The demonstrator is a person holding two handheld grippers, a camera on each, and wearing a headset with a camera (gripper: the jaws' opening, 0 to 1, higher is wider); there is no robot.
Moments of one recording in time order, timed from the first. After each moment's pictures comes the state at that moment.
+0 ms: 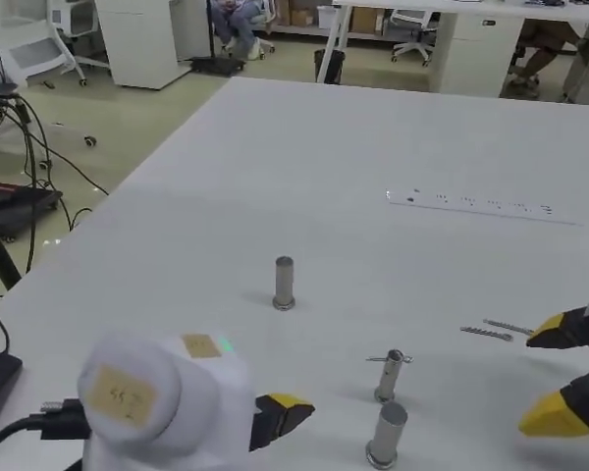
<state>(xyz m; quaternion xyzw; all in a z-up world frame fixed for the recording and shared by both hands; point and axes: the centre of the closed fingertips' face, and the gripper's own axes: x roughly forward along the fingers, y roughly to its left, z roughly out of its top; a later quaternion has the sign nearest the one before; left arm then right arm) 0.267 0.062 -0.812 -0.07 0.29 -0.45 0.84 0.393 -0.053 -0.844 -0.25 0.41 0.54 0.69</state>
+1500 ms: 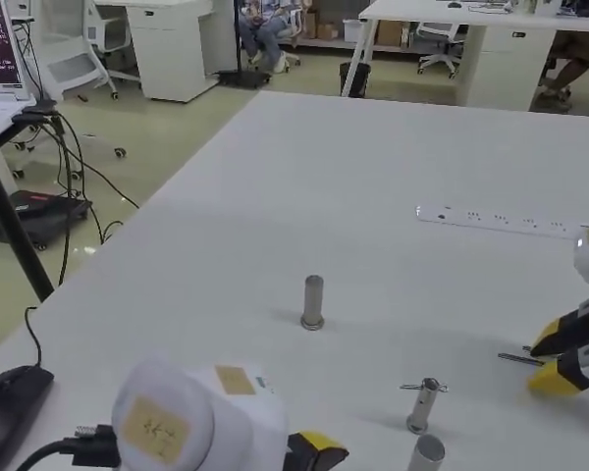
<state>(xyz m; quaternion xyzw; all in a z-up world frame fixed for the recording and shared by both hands) 0.260 0.063 -0.815 -0.07 0.31 -0.46 0.83 0.453 -0.049 -0.866 -0.34 0.42 0.52 0.66</state>
